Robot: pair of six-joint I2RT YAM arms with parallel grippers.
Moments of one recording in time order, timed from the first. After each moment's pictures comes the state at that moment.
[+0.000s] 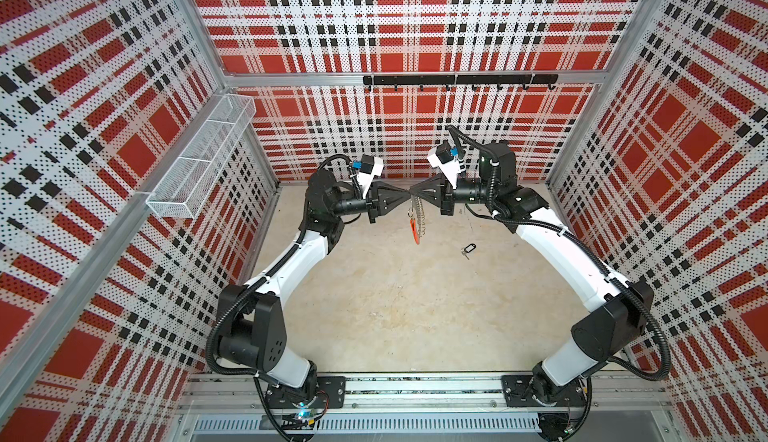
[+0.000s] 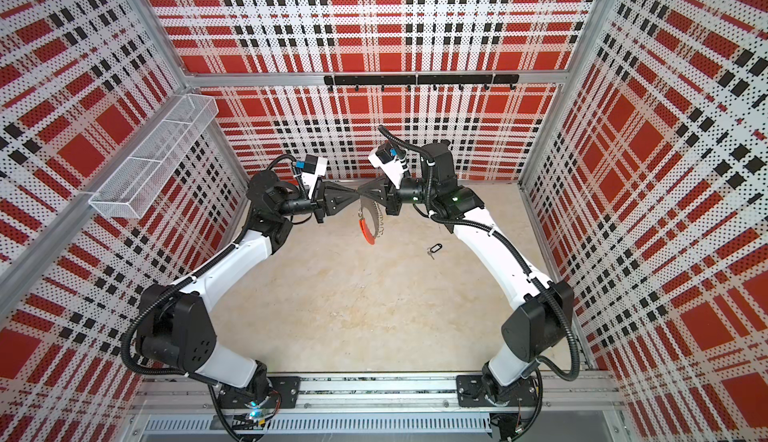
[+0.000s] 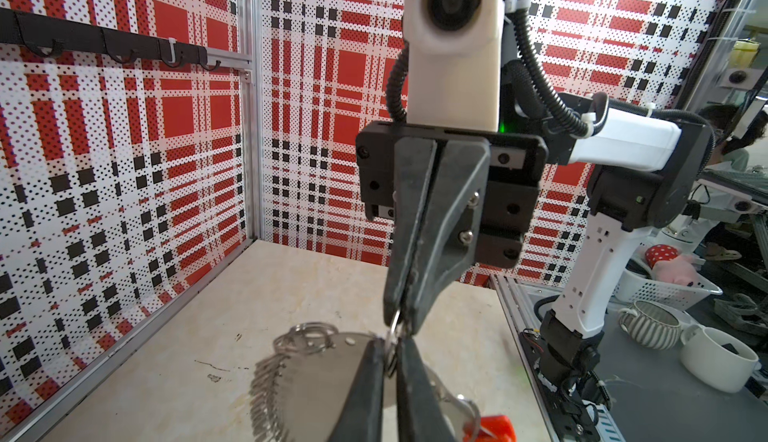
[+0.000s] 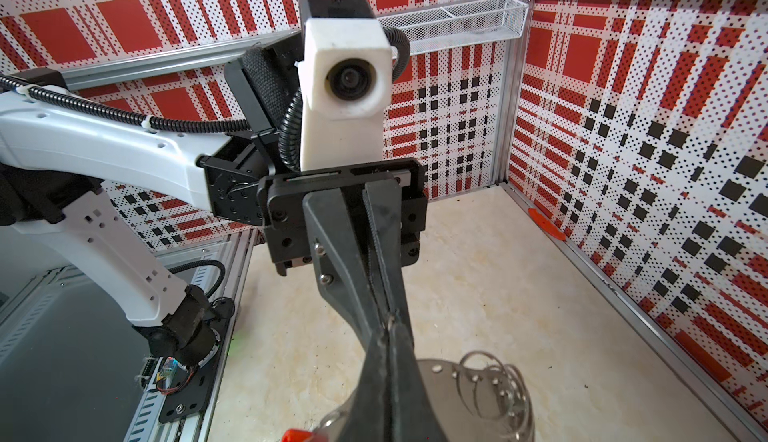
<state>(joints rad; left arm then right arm) -0.27 1.55 1.21 0.58 1.18 -0.35 0.49 1.62 1.67 -0.28 -0.88 -0.12</state>
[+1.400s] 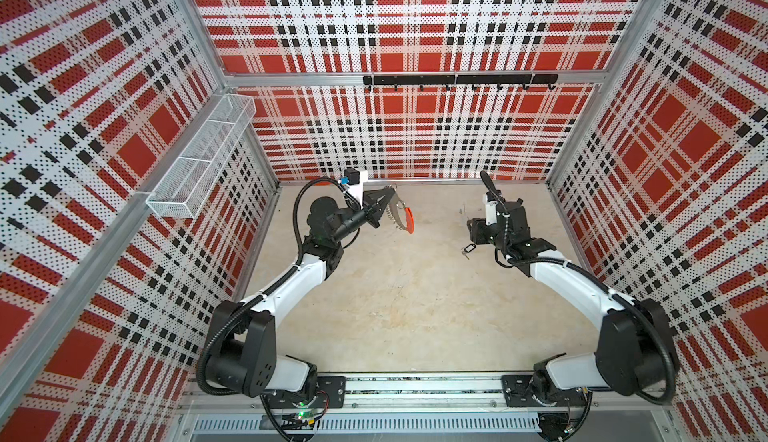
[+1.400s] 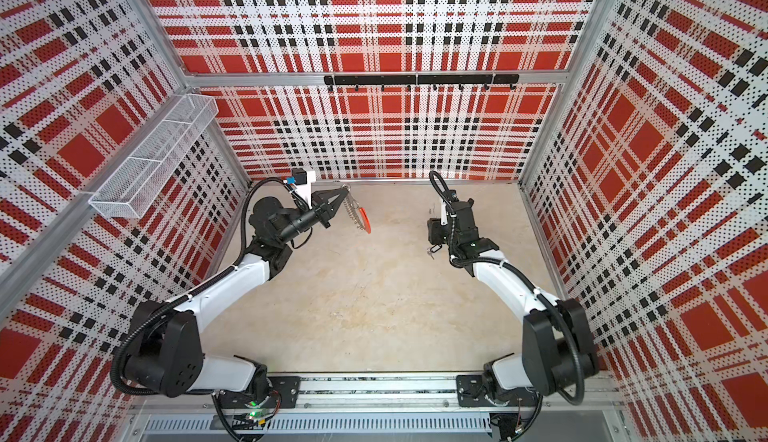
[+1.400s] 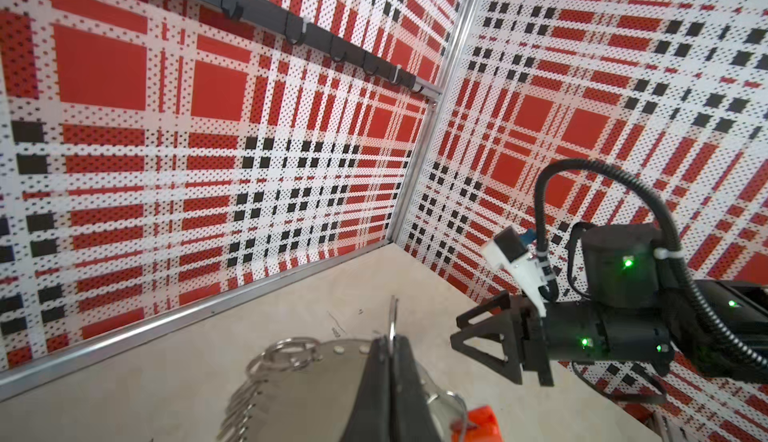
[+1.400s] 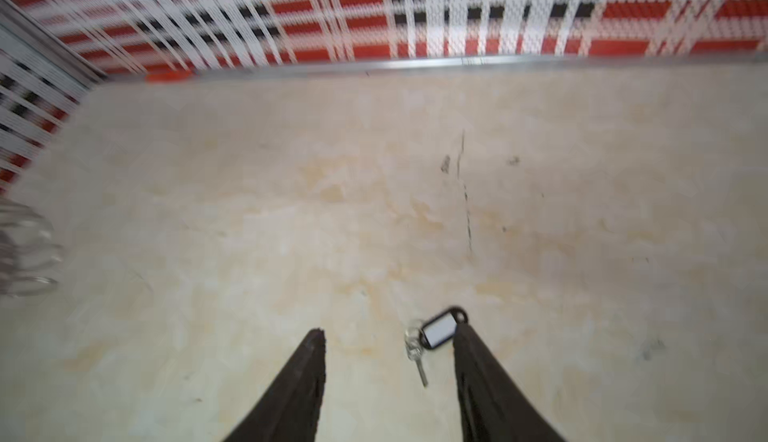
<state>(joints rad) -0.30 1.41 0.92 0.61 0.53 -0.36 0.33 1.46 0.97 -0.14 0.05 0.22</state>
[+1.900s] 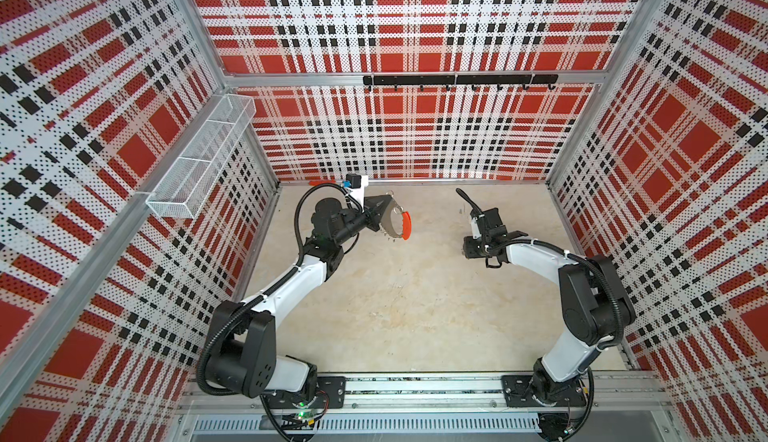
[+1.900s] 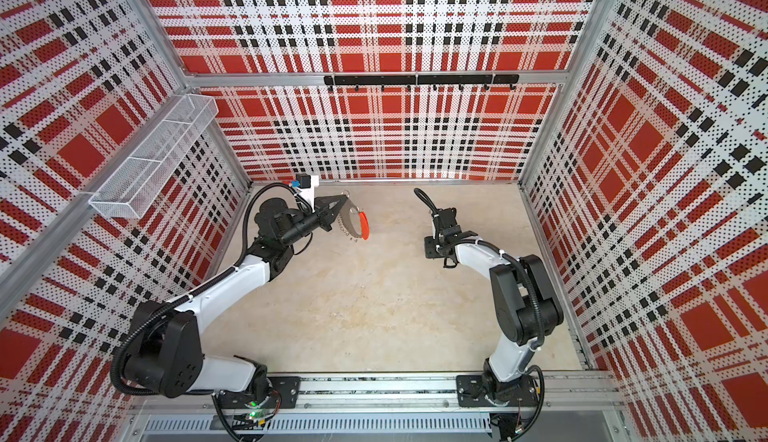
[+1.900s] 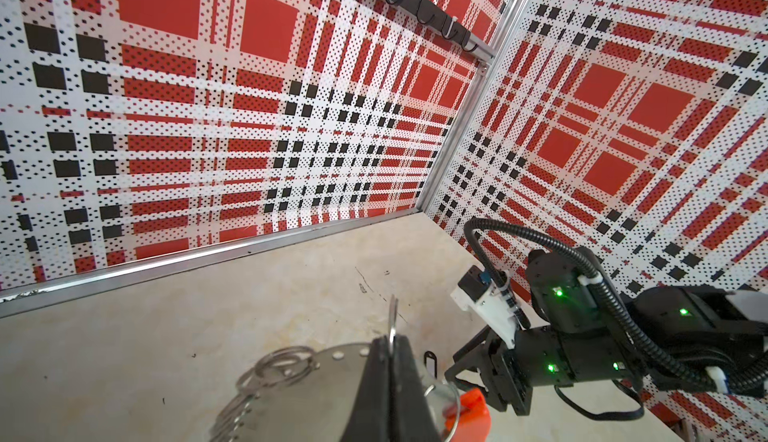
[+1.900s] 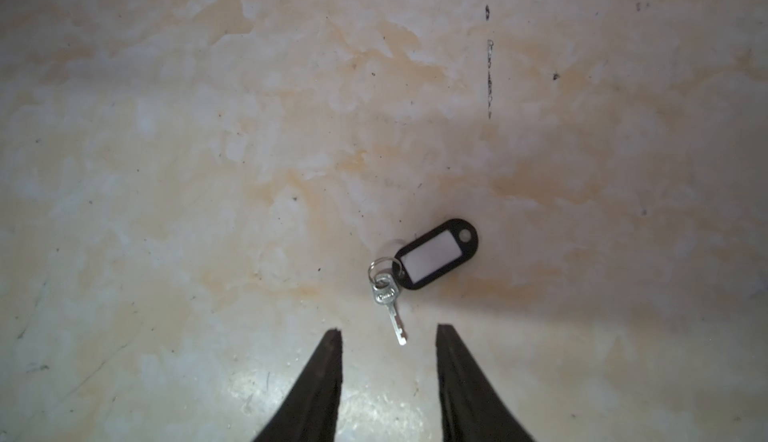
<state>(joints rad) -0.32 1.42 0.92 0.49 0.49 -0.35 0.33 1.72 1.06 -0.29 0.00 0.26</state>
